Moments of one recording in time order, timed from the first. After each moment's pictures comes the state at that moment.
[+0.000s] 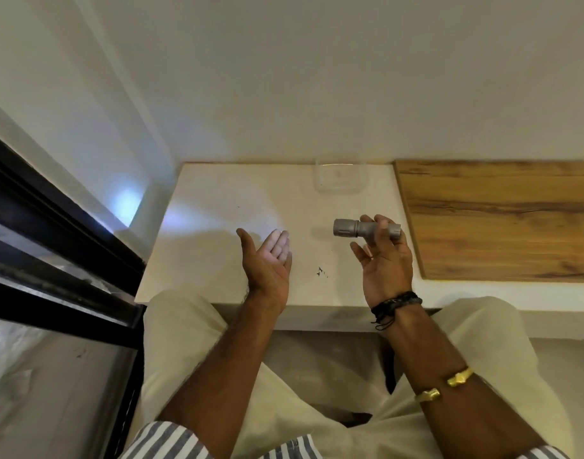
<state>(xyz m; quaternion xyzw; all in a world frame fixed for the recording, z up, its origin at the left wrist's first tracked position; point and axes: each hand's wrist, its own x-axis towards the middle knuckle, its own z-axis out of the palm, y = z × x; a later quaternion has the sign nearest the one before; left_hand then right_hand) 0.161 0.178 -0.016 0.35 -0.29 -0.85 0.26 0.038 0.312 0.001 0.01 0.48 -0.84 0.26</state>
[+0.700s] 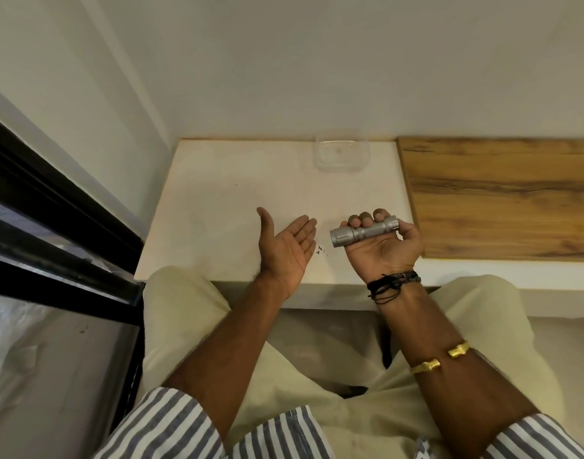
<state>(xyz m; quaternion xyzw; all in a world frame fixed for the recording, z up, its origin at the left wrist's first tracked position) 0.156 0.198 -0.020 0.29 -0.28 -0.90 0.16 0.047 0.310 0.012 0.12 0.20 -0.89 0.39</state>
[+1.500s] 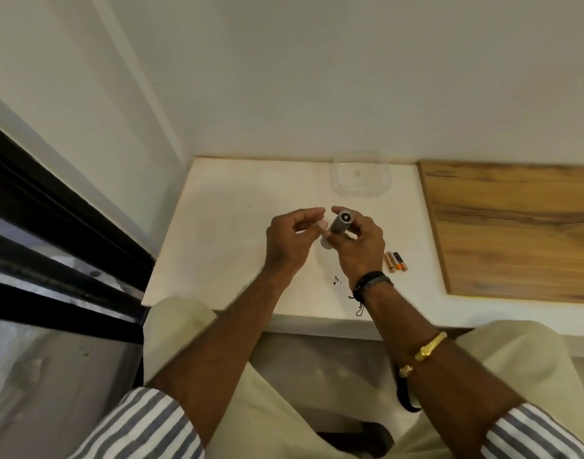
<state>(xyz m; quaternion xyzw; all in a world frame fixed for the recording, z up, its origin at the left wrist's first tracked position) 0.130 0.140 0.004 0.34 -0.71 -0.55 0.27 0.038 0.231 -0.019 -0.18 0.76 -0.60 0.18</state>
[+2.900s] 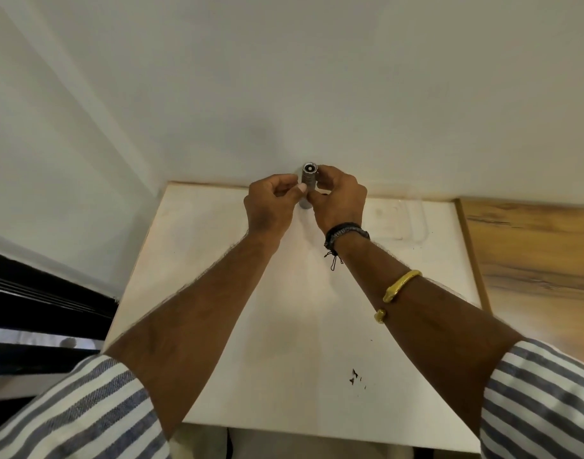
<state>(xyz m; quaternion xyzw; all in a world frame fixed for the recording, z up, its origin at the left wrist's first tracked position) 0.010 -0.036 -0.032 0.44 -0.65 -0.54 0.31 -0.078 0.030 -0.031 -0.26 0.82 -0.50 0.11</state>
